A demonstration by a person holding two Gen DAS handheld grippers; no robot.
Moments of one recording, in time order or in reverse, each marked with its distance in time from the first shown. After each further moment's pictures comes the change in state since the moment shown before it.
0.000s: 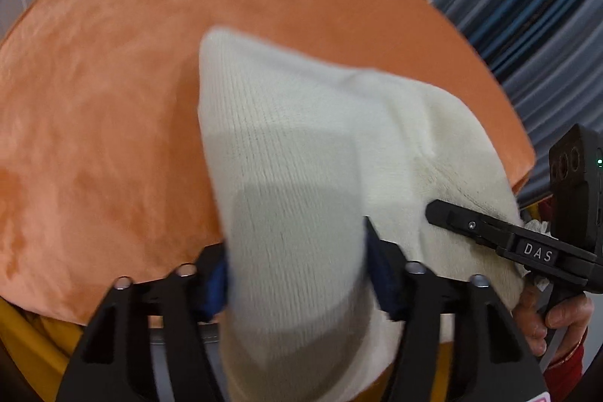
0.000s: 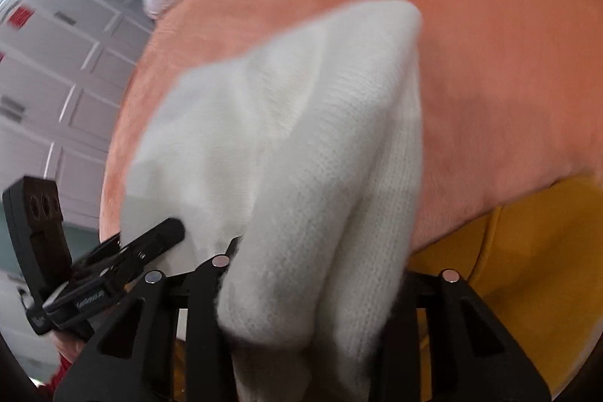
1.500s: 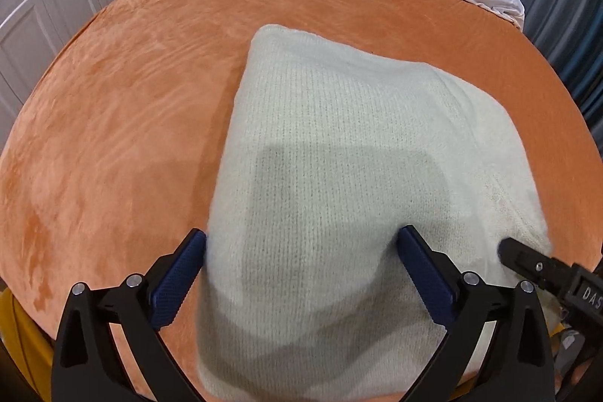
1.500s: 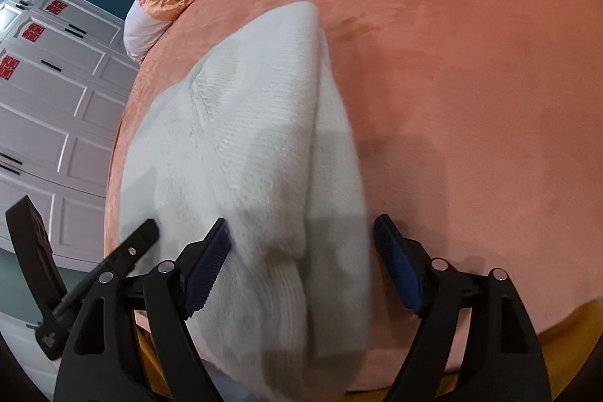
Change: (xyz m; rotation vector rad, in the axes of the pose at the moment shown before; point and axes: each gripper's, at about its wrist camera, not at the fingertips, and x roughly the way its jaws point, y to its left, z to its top) left arm 0.087 -0.008 0.084 -0.119 -0.061 0.389; right arm 0.077 -0.086 0.088 0.164 0.001 0.043
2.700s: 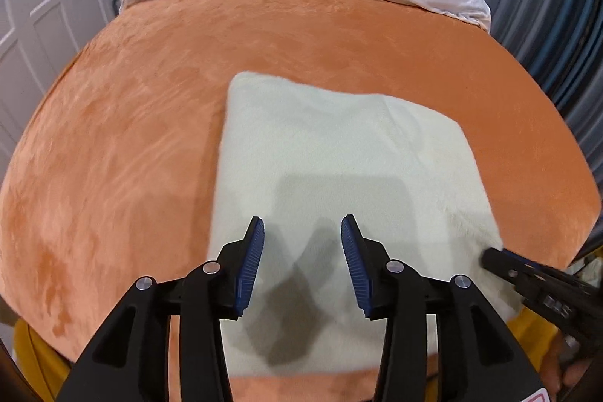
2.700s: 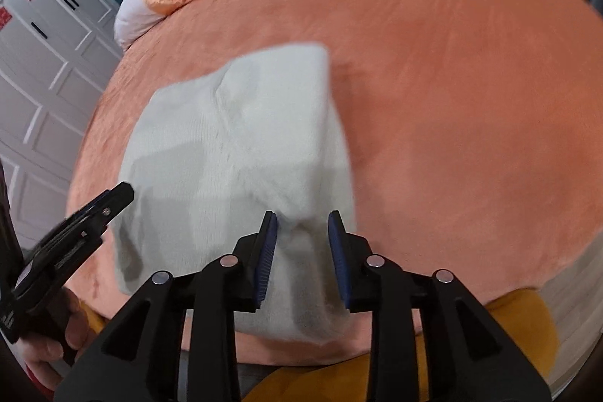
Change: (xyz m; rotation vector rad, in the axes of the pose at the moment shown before) left arm -0.048 -0.002 0.008 0.074 -0.062 -0.076; right arm -0.041 0.033 -0.018 -0.113 -0.053 -0.178
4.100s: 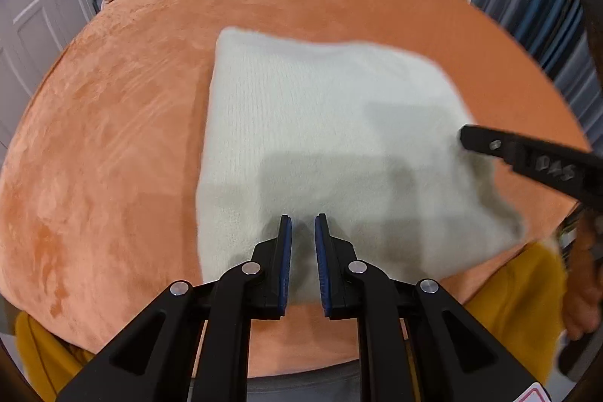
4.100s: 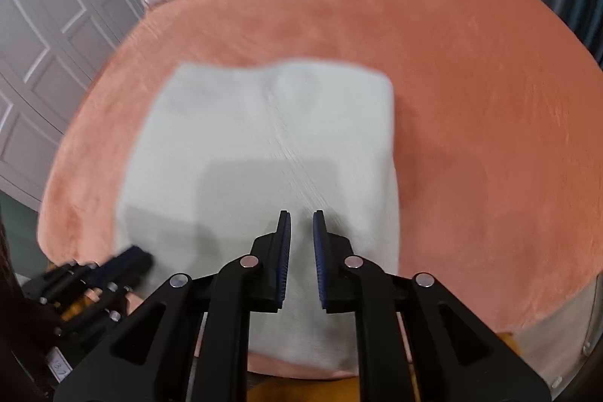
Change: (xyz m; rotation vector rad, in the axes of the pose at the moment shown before) left arm -0.012 -0.008 -0.037 0.076 0.045 -0.043; right arm -0.011 0.063 0.026 -0.261 -0.053 -0.104
